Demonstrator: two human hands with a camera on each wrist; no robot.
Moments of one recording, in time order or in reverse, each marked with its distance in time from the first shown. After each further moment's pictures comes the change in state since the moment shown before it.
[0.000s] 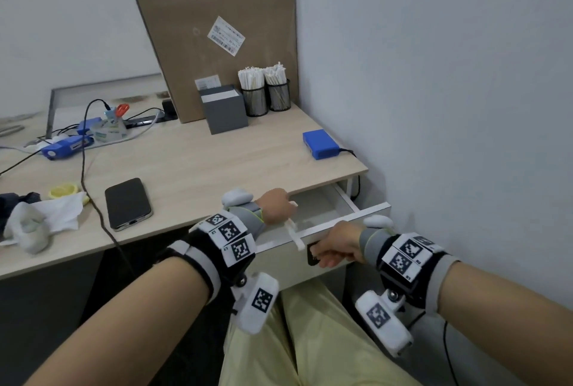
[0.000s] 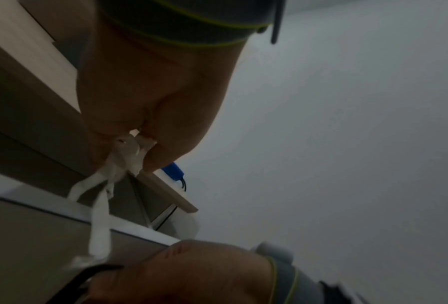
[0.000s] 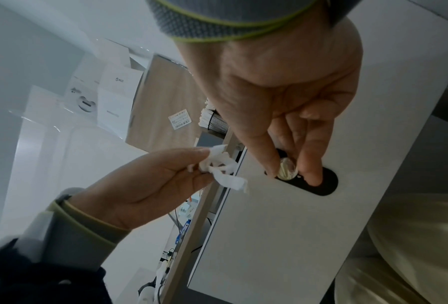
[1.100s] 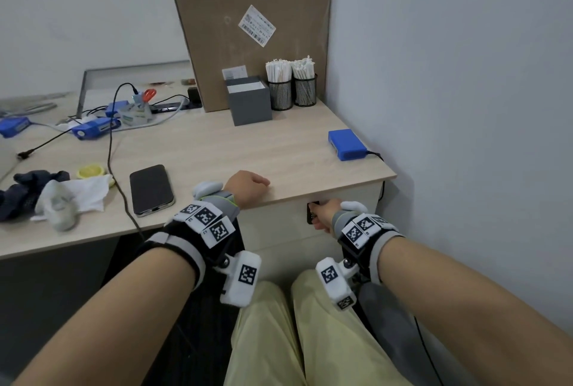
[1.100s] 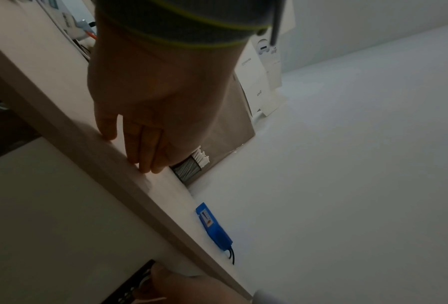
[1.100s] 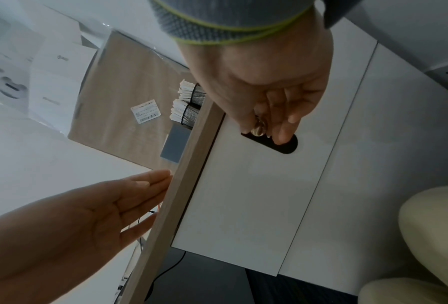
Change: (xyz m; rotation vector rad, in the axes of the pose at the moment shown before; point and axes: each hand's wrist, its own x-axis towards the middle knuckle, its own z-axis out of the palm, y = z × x) left_hand 0.004 -0.074 -0.048 -0.281 0.292 -0.147; right_hand 0.065 -0.067 0.017 0.203 0.194 -0.121
